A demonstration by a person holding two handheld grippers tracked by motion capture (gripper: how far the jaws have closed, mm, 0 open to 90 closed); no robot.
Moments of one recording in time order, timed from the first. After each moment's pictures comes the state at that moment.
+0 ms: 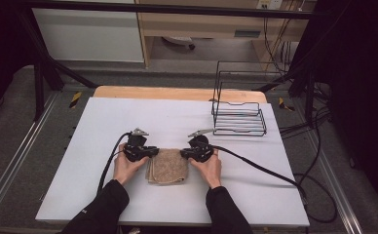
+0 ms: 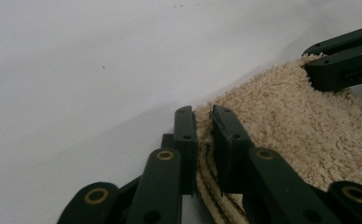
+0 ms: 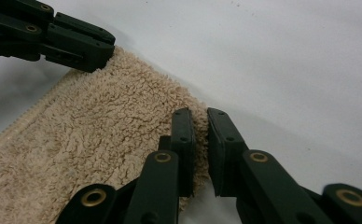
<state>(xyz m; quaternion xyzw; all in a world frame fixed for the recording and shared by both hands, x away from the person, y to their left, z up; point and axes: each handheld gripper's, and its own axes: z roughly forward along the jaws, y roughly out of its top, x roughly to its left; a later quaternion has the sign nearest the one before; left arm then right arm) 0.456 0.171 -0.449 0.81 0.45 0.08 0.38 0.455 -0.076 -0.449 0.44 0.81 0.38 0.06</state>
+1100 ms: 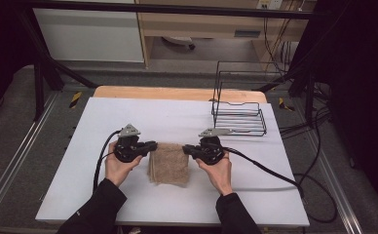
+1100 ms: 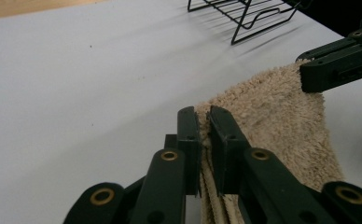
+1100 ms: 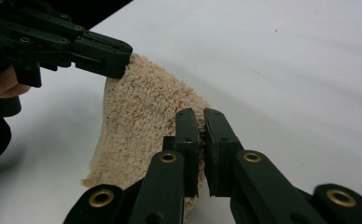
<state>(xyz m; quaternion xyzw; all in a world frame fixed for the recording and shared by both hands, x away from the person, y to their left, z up) 0.418 0.181 -0.392 0.79 0.38 0.11 0.47 0.416 -0.101 -0.396 0.39 0.78 0.49 0.07</state>
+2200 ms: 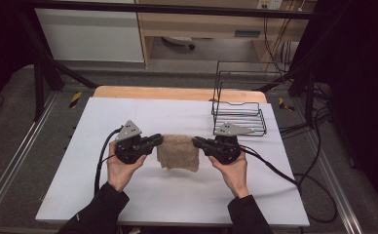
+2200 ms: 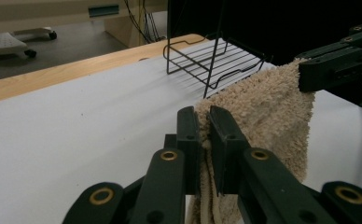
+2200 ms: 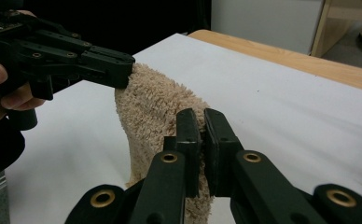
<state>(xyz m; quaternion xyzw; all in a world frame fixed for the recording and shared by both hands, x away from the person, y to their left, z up) 0.390 0.160 -0.350 0.76 0.34 0.17 0.53 0.389 -0.133 -0.345 0.34 0.76 0.54 0.13</state>
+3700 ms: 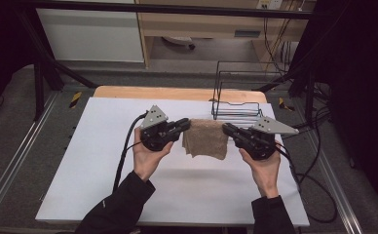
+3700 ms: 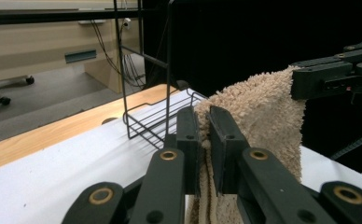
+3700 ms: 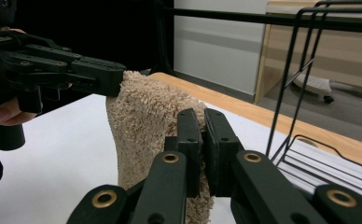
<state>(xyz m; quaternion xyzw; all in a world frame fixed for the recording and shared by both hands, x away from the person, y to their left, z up) 0.400 0.091 -0.303 0.73 0.29 0.17 0.59 0.369 -0.200 -0.298 0.34 0.72 0.56 0.23</state>
